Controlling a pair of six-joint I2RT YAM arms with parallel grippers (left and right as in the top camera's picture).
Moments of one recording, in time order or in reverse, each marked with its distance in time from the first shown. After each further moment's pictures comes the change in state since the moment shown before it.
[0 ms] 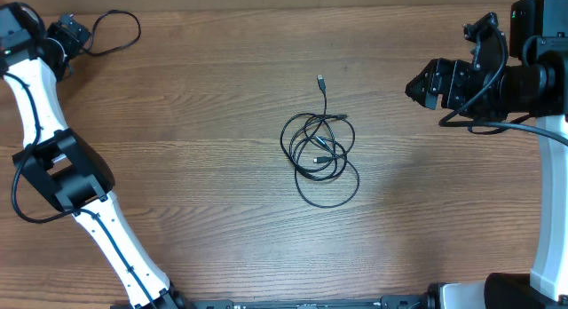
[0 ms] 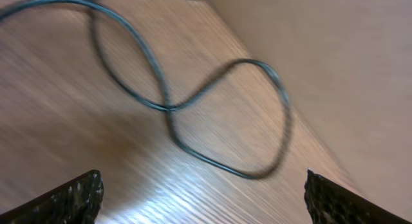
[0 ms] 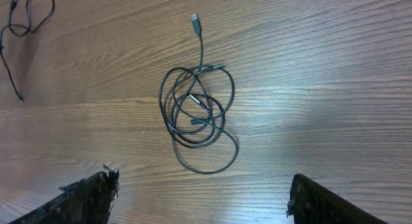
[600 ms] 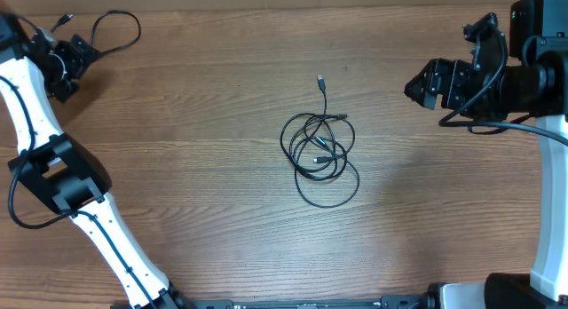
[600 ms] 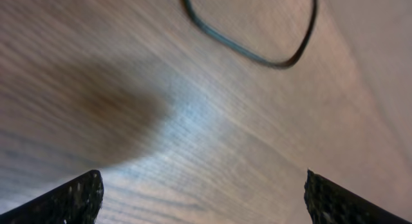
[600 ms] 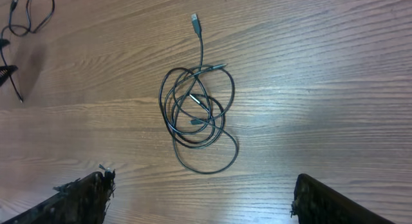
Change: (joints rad) left arm 0.018 0.001 0.087 -0.435 0.113 0.165; right arm 0.000 0.000 0.000 0.000 0.000 0.002
